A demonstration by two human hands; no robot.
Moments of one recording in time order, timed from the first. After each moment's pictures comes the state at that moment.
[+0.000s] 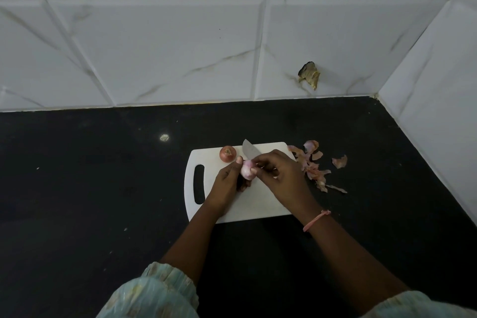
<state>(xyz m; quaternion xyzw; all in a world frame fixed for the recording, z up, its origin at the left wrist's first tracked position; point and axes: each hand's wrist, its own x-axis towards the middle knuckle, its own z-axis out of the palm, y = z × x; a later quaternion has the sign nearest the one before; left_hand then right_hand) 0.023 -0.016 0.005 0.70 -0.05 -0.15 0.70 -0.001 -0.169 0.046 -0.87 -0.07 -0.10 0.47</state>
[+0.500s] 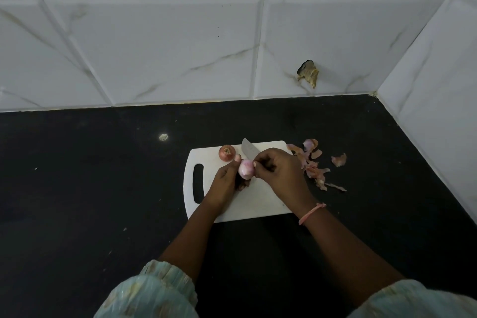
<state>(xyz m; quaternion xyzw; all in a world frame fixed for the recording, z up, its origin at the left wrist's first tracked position) 0.026 -0.014 0.003 0.69 -0.04 -0.17 0.70 0.007 -0.166 0.045 -0.87 -0.02 -0.10 0.48</state>
